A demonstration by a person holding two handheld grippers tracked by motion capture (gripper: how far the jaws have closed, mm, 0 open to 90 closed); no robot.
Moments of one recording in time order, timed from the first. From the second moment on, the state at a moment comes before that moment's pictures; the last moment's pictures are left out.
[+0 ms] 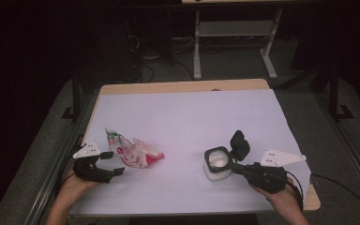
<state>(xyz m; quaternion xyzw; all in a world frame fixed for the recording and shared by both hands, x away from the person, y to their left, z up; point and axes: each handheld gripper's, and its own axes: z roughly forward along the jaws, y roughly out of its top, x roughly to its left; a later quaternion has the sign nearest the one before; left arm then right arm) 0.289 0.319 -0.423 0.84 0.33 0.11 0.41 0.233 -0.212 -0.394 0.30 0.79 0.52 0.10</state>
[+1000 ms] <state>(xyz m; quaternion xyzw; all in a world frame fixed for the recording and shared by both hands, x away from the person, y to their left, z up) 0.291 0.328 -0.425 0.84 0.34 0.12 0.41 0.262 -0.263 -0.386 0.37 0.74 0.54 0.15</state>
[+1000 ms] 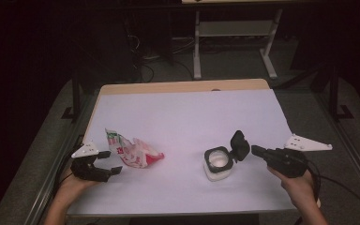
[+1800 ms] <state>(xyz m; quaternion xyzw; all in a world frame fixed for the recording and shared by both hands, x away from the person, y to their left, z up) 0.290 0.326 -0.423 0.84 0.33 0.12 0.41 0.272 -0.222 -0.380 0.33 0.75 0.55 0.13</state>
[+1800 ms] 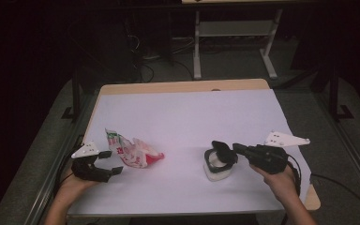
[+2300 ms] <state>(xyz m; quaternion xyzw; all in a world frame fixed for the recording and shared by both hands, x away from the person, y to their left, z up) 0.287 0.325 -0.423 0.84 0.33 0.12 0.42 0.281 -0.274 -0.398 0.42 0.71 0.53 0.19</state>
